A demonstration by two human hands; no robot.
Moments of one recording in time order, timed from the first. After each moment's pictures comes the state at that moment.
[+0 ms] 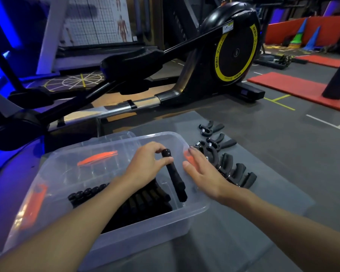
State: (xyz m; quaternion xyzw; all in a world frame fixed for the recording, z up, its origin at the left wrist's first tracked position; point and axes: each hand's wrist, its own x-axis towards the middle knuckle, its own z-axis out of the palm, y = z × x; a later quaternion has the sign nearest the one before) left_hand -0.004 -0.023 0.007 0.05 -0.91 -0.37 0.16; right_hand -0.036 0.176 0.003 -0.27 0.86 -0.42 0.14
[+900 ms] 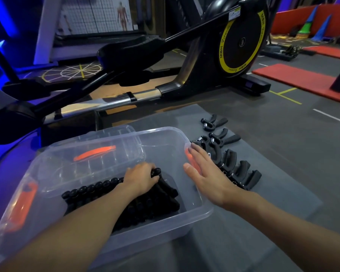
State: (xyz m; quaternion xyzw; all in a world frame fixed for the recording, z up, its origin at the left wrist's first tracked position) left_hand -0.026 -0.052 -0.079 0.14 -0.98 -0.16 -0.04; right_hand -0.046 0.178 -0.013 -0.28 0.85 -0.42 0.14
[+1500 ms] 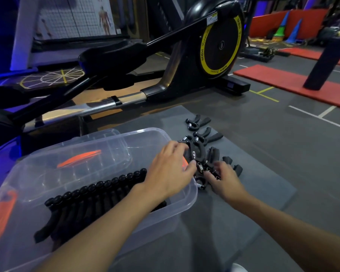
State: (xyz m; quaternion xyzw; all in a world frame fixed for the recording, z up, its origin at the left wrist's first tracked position) left_hand -0.006 0.070 0.010 -0.04 -0.95 -0.27 0.14; right_hand -0.067 0.250 -0.064 -0.05 0.91 -0.40 0.04
